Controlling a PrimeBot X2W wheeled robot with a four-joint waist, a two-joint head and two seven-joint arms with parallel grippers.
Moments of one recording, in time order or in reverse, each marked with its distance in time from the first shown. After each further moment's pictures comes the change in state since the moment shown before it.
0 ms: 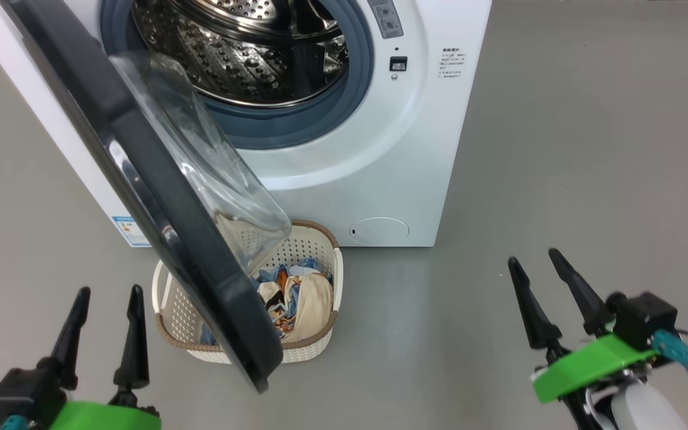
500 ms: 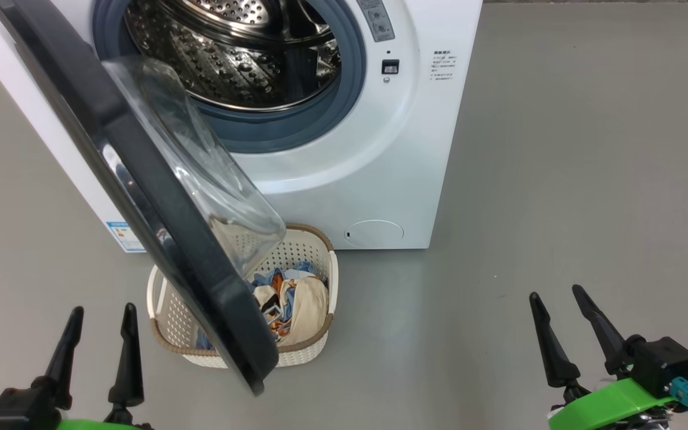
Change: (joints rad) left arm 0.058 -0.010 0.027 -0.022 0.007 0.000 0.000; right arm 0.173 0.055 -0.108 -0.123 -0.110 0.000 0.000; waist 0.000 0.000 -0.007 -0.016
